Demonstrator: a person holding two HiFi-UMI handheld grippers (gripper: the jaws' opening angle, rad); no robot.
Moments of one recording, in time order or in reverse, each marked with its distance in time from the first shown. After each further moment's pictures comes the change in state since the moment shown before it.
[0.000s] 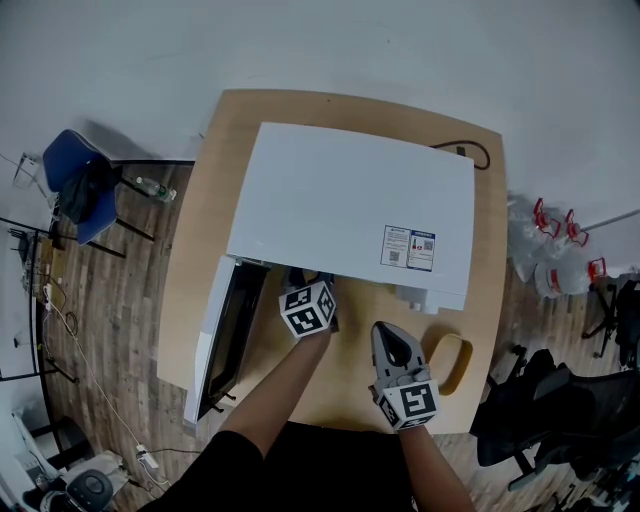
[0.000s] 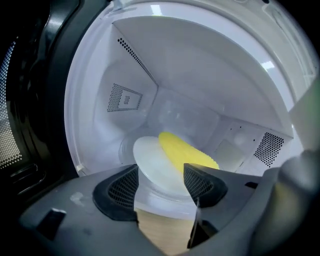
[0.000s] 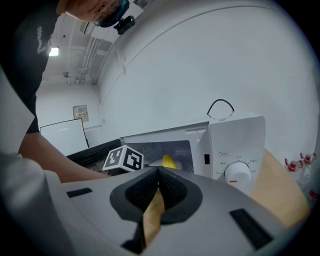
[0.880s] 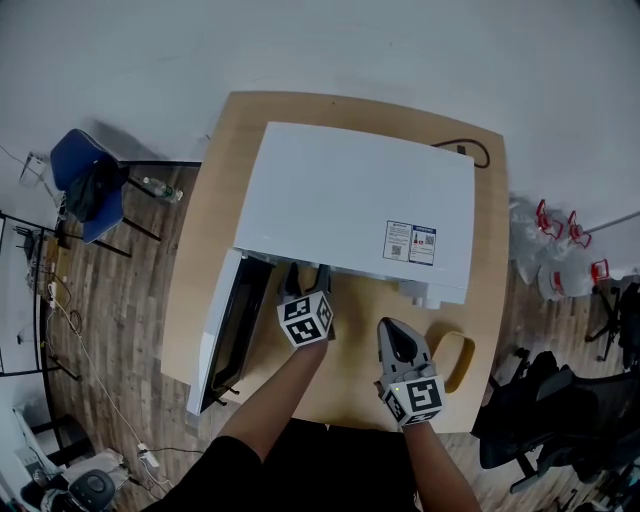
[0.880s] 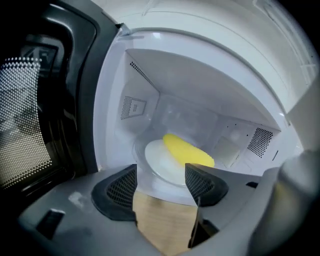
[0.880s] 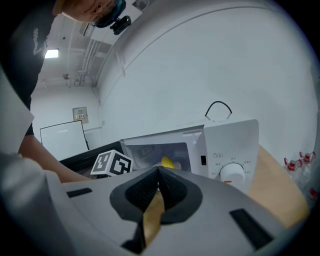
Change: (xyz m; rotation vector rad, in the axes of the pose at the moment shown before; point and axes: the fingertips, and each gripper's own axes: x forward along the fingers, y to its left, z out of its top) left arm -0.032 0.014 -0.003 0.062 -0.016 0.043; right arm -0.007 -0.005 0.002 0.009 -0.017 -0.006
